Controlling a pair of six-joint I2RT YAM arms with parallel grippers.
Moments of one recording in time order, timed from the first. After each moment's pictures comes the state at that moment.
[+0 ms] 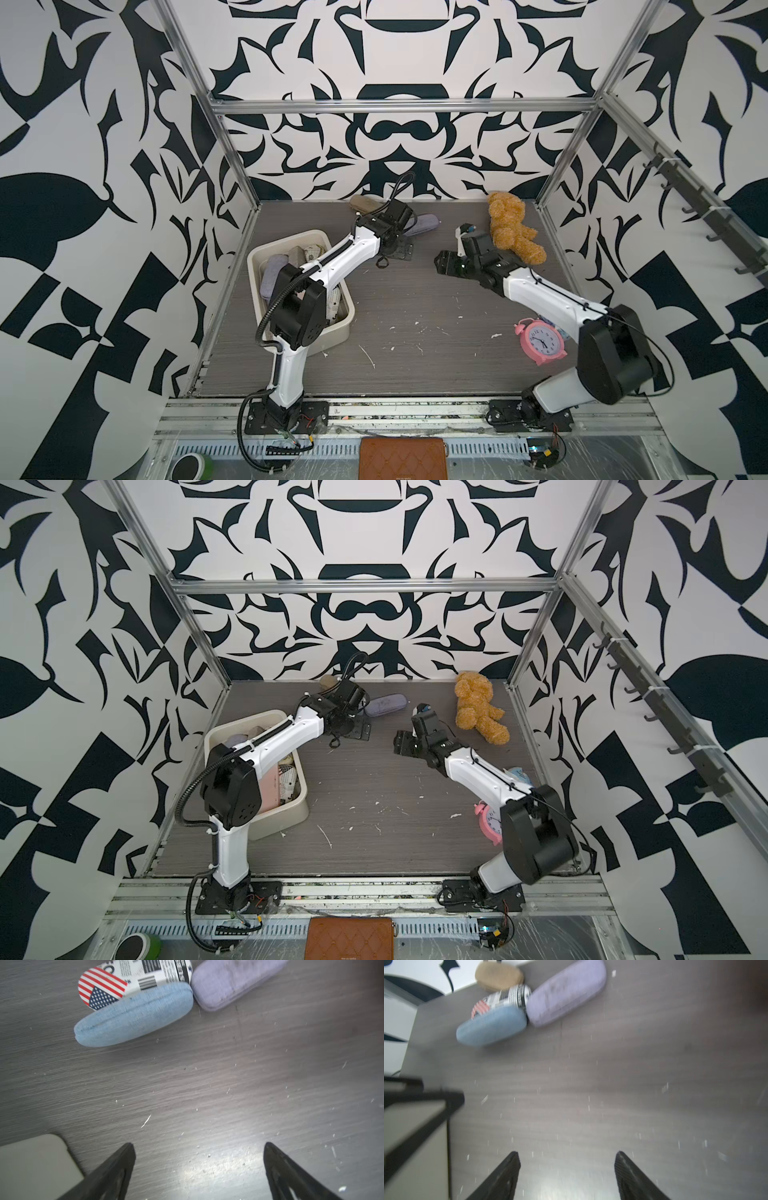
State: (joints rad) left arm -0.64 2.00 1.79 -0.80 -0.18 -0.41; right arm 0.43 1.57 1.10 -0.29 -0.01 0.52
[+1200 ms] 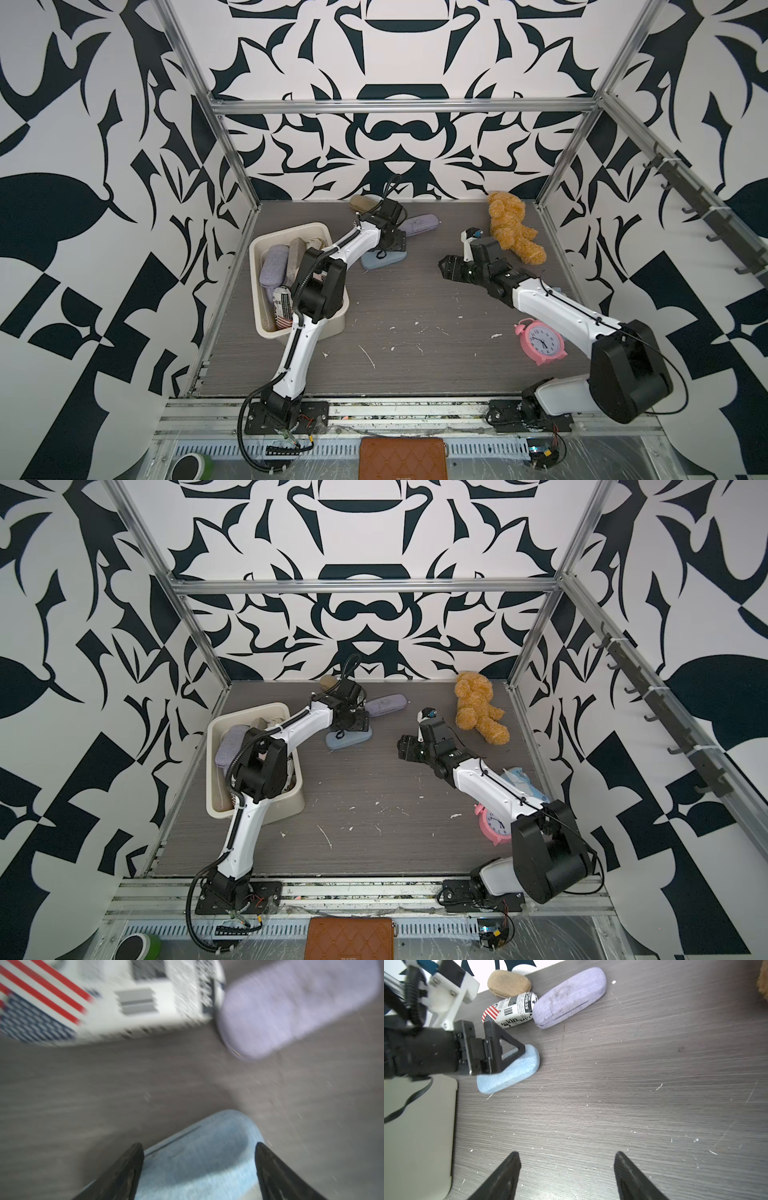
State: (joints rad) left arm -0.57 2.31 1.97 -0.72 -0.04 -0.41; right arm 0.41 1.40 0.89 -0.21 -0.07 0.50
